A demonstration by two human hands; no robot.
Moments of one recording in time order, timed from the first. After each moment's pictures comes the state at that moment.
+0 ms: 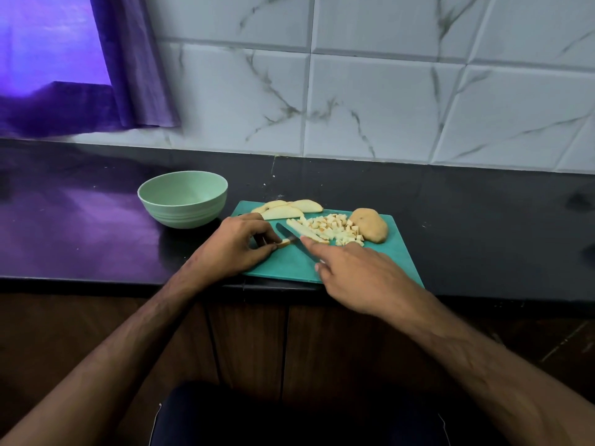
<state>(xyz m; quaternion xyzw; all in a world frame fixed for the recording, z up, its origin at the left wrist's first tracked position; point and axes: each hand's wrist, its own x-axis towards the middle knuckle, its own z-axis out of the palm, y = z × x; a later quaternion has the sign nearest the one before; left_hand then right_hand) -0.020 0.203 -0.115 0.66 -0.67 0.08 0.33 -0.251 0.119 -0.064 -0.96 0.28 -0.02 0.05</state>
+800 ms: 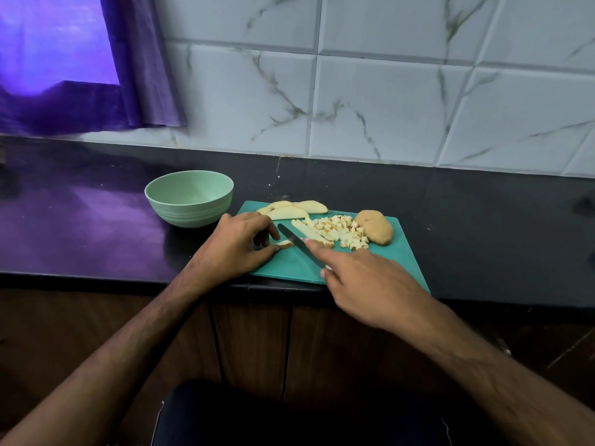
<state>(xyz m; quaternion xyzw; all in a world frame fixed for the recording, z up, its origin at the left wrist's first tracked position) -0.016 0.206 -0.121 0.67 -0.65 0.13 0.32 -0.261 0.127 -0.062 -0.96 0.27 -0.02 0.04</state>
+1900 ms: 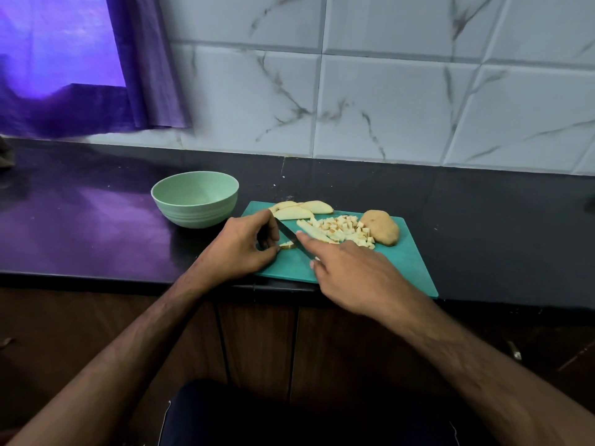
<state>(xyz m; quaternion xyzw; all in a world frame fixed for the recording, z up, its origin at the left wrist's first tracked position) -0.024 0.210 -0.113 0.68 -0.63 0.06 0.37 -0.235 0.127 -0.064 -0.96 0.27 -0.04 0.05</state>
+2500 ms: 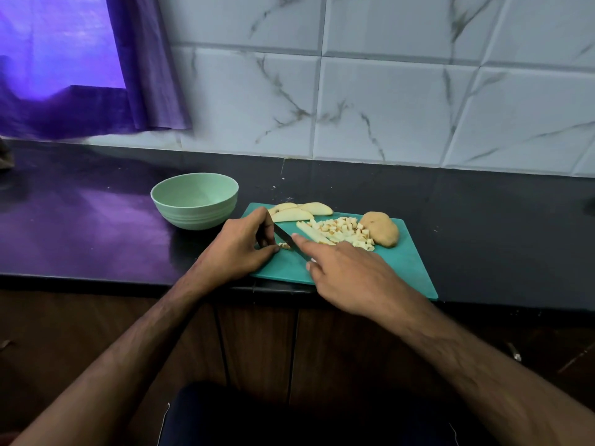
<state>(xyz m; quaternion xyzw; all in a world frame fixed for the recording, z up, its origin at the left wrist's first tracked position) -0.026 0.212 -0.112 0.70 -0.60 0.05 0.38 -0.233 0.132 -0.059 -0.97 0.25 -0.03 0.05</state>
